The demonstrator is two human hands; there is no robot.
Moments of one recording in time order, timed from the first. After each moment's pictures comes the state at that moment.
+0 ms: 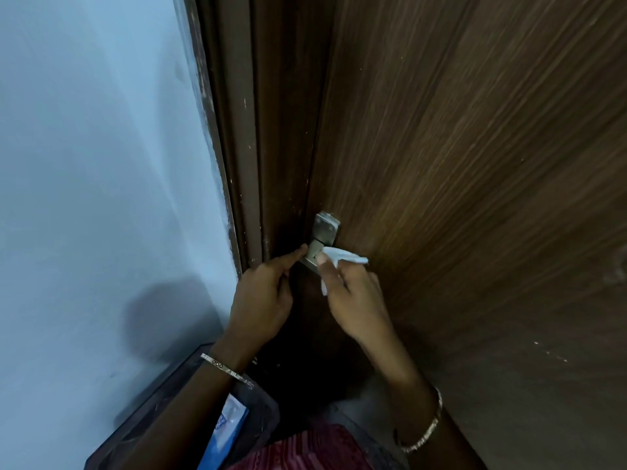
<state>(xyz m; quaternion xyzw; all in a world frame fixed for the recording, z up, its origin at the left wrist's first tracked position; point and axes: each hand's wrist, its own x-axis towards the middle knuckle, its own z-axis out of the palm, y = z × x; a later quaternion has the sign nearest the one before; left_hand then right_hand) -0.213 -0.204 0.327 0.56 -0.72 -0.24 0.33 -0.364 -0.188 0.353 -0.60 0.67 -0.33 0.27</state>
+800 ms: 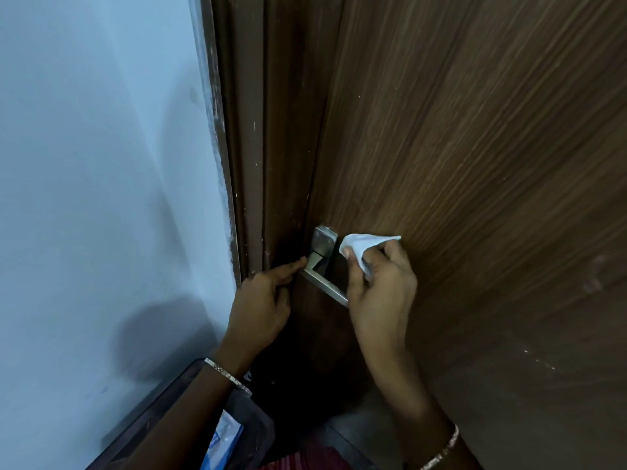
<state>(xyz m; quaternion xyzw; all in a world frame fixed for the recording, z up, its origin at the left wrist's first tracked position) -0.207 -0.211 0.312 0.54 -0.71 -0.28 0.36 -0.371 -0.187 0.370 -0.59 0.67 -0.44 -0.06</state>
